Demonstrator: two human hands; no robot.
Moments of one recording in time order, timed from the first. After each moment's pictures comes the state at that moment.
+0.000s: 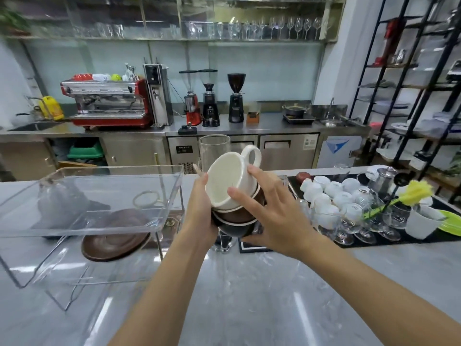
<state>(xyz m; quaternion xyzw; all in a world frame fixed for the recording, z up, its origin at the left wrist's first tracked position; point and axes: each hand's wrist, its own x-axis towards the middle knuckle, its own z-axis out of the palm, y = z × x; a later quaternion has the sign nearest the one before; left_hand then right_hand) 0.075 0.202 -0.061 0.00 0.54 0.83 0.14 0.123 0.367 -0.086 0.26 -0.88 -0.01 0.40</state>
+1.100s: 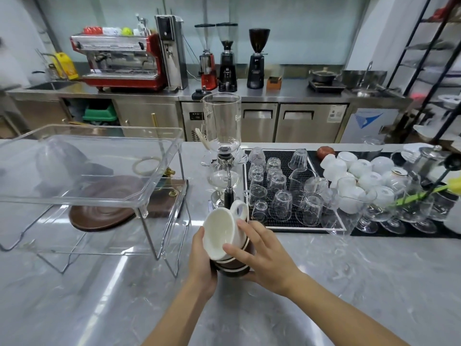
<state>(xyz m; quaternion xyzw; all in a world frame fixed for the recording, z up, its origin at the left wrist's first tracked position) 0.087 0.207 -0.238 -0.18 0.49 0.84 0.15 0.097 0.376 -0.275 0.33 -0.88 0.08 0.32</state>
